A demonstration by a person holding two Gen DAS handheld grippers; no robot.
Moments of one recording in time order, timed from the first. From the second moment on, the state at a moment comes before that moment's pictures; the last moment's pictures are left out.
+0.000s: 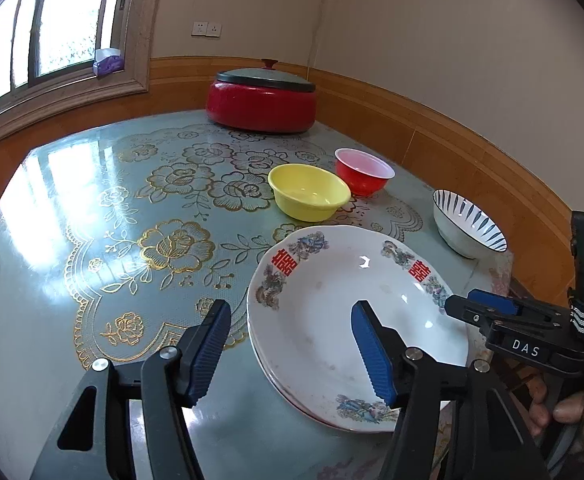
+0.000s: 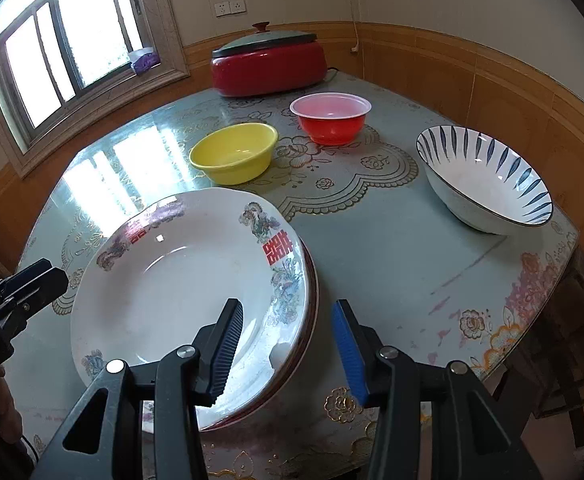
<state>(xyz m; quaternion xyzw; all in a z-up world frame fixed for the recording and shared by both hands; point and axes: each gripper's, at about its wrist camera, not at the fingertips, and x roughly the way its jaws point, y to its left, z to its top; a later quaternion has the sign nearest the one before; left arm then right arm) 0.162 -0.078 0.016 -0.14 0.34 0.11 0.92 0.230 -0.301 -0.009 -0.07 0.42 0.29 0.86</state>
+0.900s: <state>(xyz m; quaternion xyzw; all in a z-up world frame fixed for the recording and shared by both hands) 0.189 -0.108 0.014 -0.12 0.36 0.06 0.92 0.218 -0.309 -0.002 -0.07 0.40 0.29 0.87</state>
